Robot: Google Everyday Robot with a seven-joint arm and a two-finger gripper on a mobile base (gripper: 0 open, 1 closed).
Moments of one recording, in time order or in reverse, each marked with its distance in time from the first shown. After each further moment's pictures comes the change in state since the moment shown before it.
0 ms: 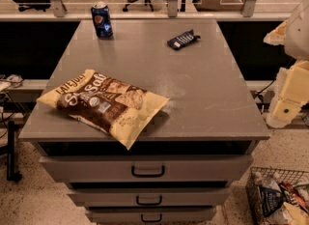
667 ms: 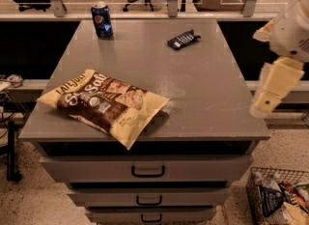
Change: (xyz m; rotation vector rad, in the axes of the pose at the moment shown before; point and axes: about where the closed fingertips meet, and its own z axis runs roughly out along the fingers) arm -0.015 -0.022 0.019 0.029 -0.053 0.005
